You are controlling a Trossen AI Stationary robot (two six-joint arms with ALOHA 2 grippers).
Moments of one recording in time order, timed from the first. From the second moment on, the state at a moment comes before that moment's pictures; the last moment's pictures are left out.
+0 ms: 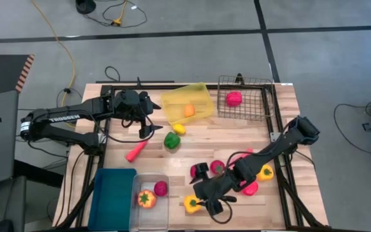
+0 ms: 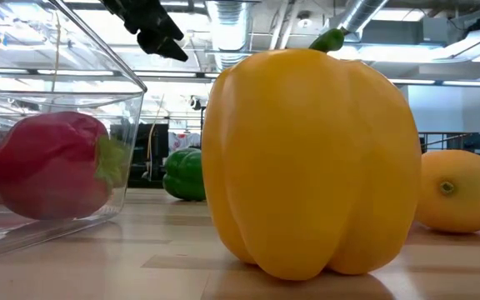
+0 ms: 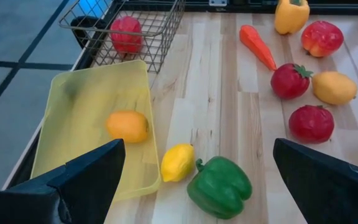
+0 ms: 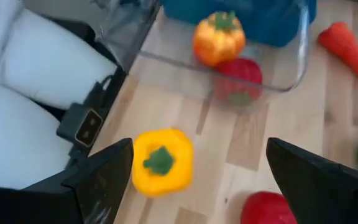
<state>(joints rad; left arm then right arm) 0.24 1.10 1.03 -0.53 0.05 0.09 0.55 1.78 1.52 -0.54 0.18 0.15</state>
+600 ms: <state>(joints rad) 0.24 1.10 1.03 -0.53 0.05 0.08 0.57 1.95 1.52 -0.51 0.16 0.03</state>
